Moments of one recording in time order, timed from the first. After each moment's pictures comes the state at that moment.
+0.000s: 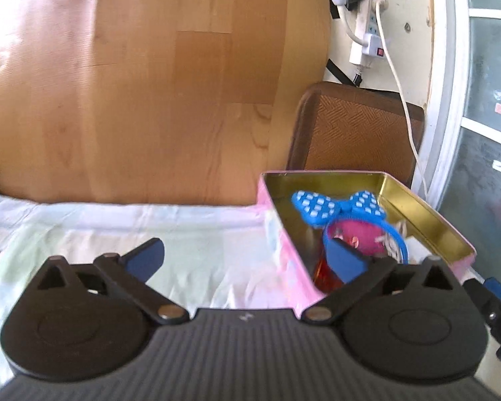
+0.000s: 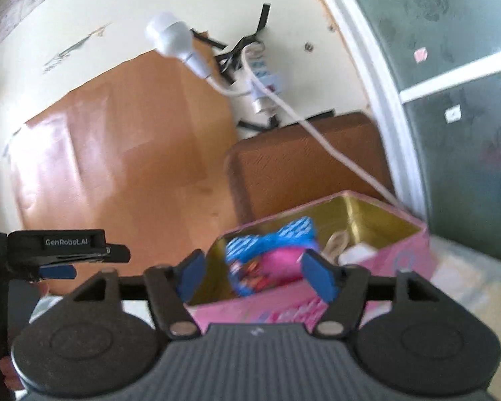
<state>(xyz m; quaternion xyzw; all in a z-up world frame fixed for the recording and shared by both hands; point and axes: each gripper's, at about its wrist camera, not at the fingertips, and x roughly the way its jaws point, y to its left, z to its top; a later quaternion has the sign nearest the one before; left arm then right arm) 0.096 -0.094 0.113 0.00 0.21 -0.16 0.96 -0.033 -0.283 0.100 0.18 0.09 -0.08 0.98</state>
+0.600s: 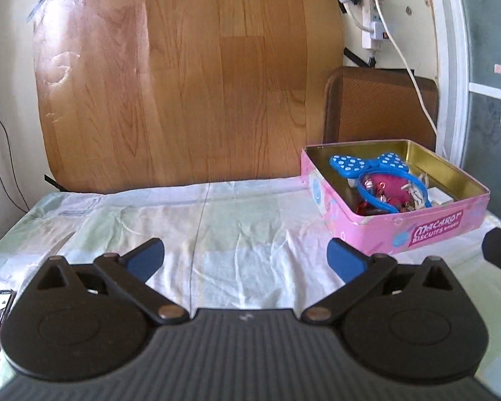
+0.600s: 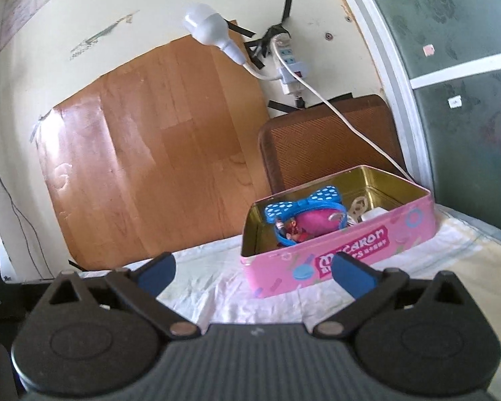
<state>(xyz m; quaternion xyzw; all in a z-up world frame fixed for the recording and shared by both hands) 0.019 -0.053 0.101 0.06 0.20 -0.09 0.97 -0.089 -0.225 0.120 0.18 0.13 -0.06 0.97</state>
